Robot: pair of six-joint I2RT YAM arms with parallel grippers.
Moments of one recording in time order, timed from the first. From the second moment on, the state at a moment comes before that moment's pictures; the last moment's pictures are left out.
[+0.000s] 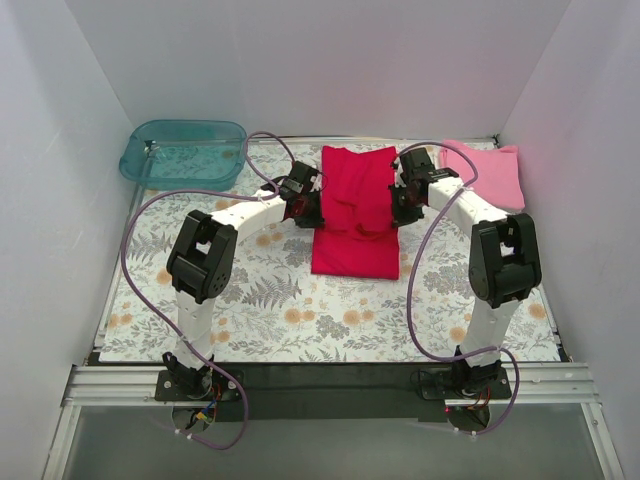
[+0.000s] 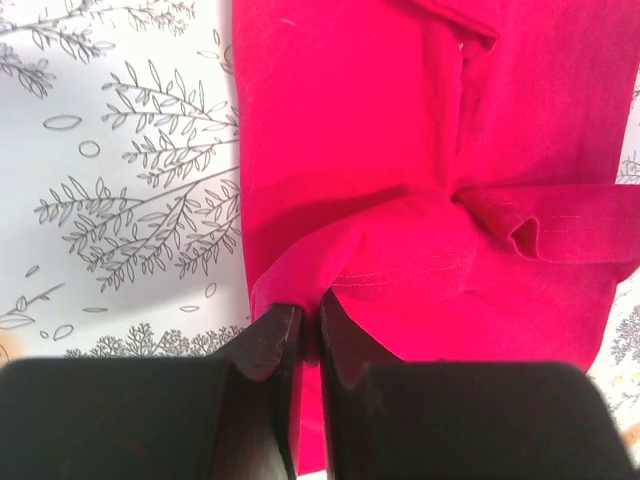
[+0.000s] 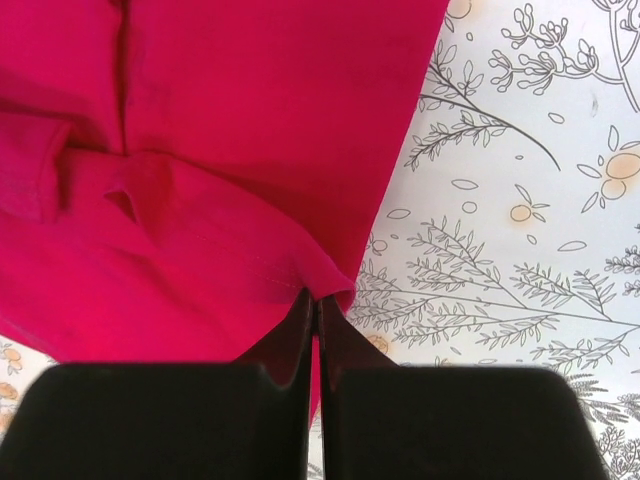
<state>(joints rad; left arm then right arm) -0.54 2.06 1.52 -0.40 0.08 -0.56 0.30 1.86 1.42 -0.66 -0.12 0.17</state>
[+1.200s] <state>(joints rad) -0.70 1.91 1.28 -0.40 0.08 -0.63 0.39 1.84 1.39 -0.56 -0.28 0.16</state>
